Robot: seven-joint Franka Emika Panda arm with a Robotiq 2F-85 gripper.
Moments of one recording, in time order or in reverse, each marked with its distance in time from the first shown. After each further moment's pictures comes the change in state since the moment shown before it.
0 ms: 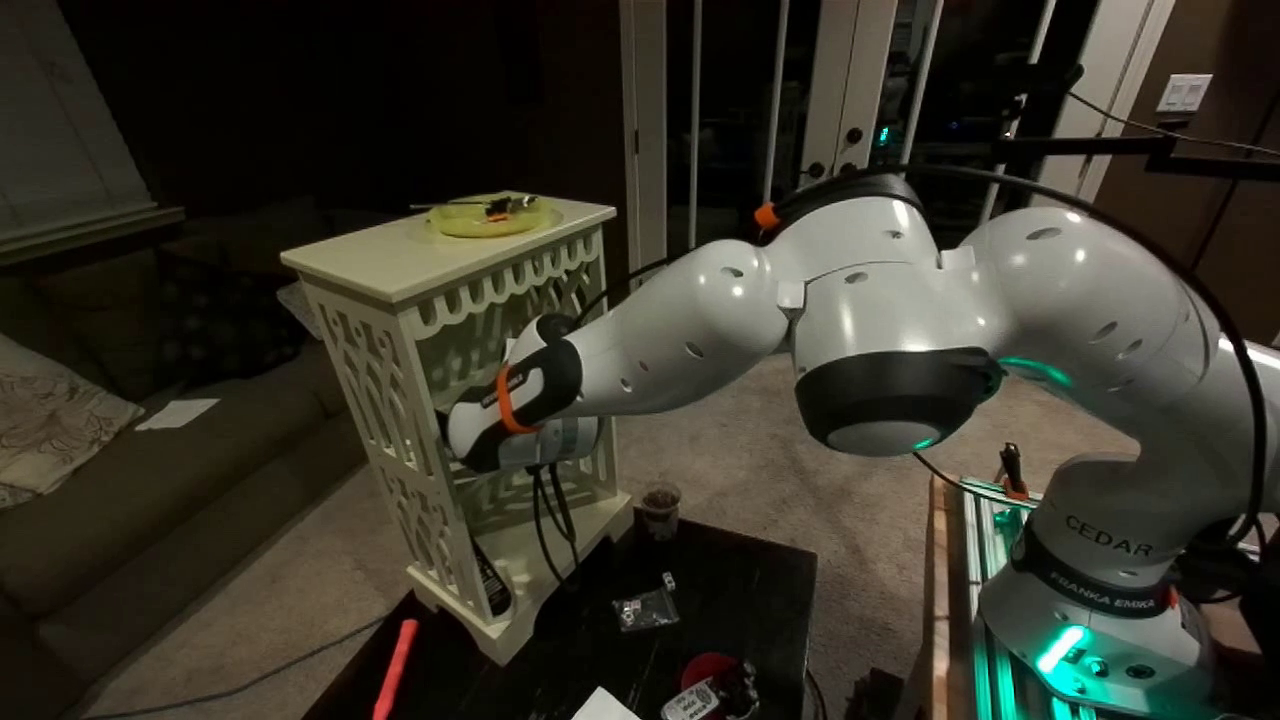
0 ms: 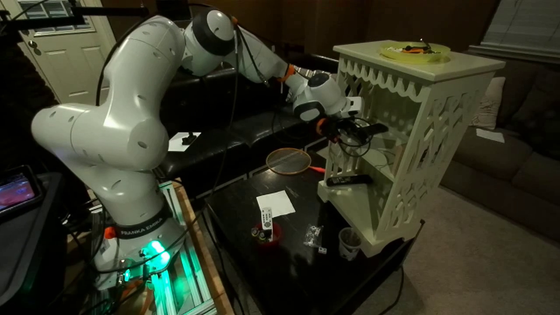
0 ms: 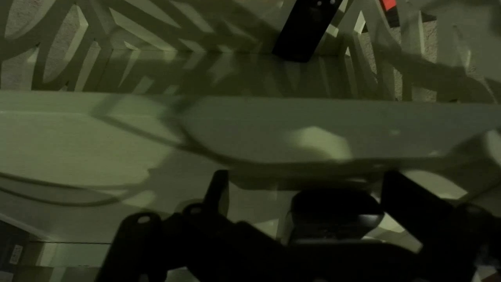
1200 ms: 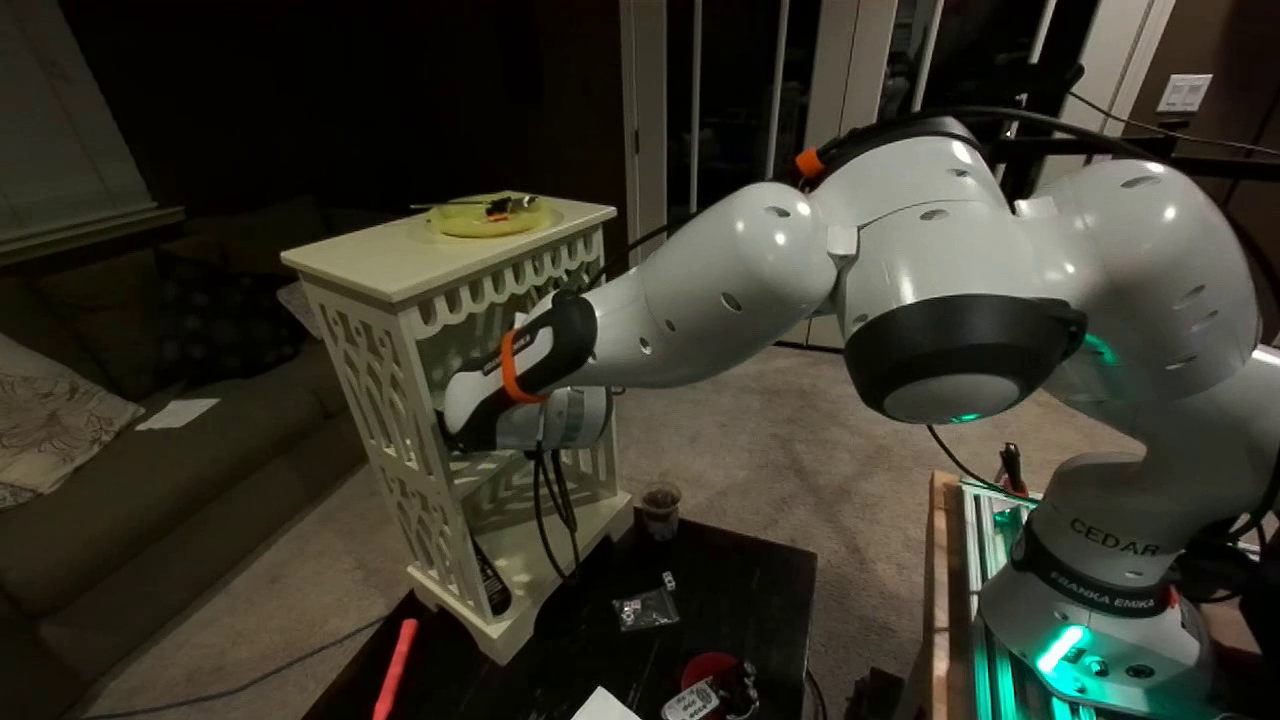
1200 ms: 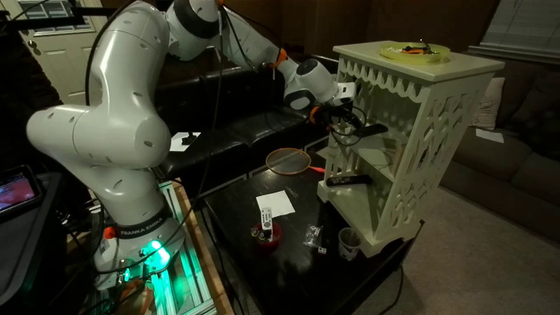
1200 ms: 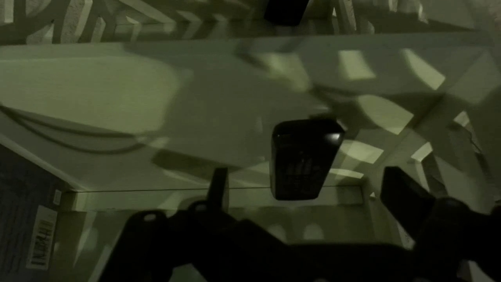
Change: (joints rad) arm 0.098 0.136 -0.032 -0.136 0.068 0.088 -0.030
